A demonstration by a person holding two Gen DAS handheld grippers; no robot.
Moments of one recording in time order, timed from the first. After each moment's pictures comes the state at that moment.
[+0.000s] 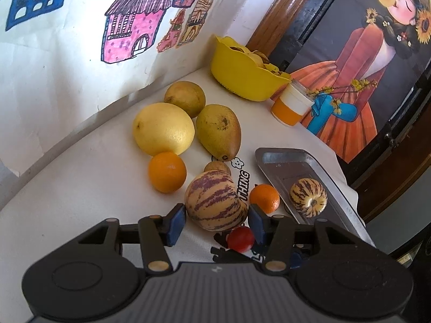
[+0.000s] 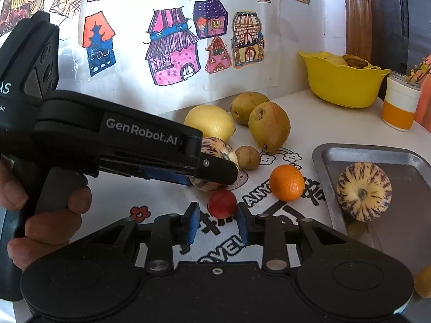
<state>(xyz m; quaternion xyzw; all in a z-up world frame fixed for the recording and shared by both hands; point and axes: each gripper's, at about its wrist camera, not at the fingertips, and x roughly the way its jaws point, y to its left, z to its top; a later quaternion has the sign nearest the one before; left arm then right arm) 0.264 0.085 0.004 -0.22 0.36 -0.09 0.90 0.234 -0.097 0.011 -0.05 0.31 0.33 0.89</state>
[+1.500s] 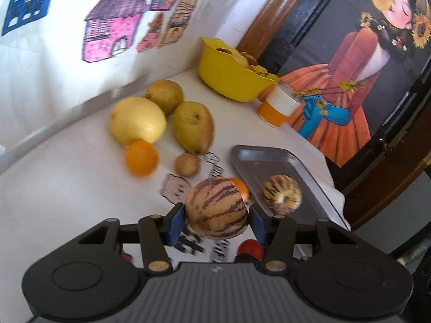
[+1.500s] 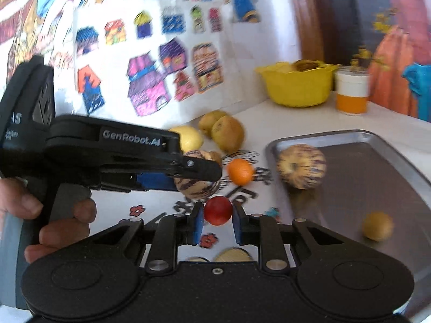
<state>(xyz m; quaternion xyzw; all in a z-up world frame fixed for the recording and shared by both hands) 0.250 0.052 0.017 -0.23 0.35 -0.10 0.90 0.188 -0.173 0.027 0.04 0.29 0.28 0.91</state>
